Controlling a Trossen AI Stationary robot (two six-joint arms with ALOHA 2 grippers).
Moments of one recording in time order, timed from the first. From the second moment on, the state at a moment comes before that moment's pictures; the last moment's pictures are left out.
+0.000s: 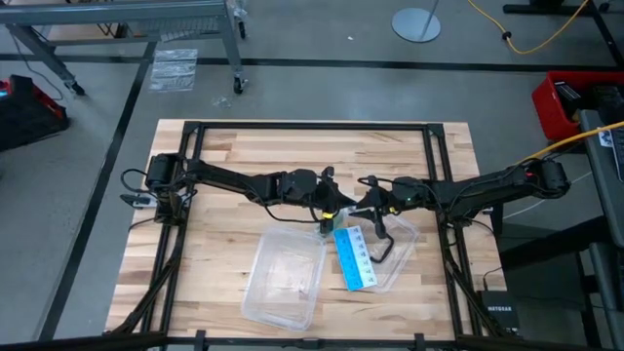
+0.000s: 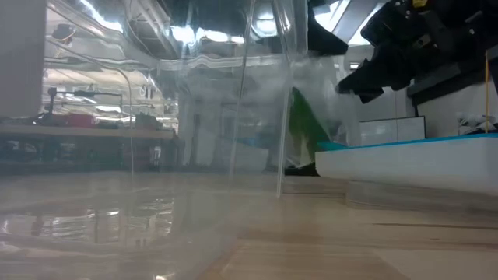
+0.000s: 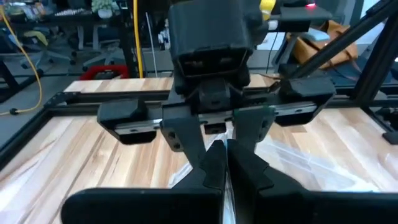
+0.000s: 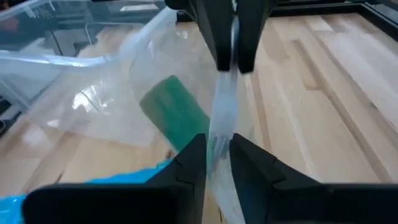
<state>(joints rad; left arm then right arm) 0.00 1.86 1.26 0.36 -0.01 0.03 0.01 1.09 0.38 0.33 -0.11 0.05</state>
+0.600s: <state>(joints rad) 0.00 1.86 1.26 0.28 -0.01 0.03 0.01 1.05 0.39 0.36 -0.10 0.05</state>
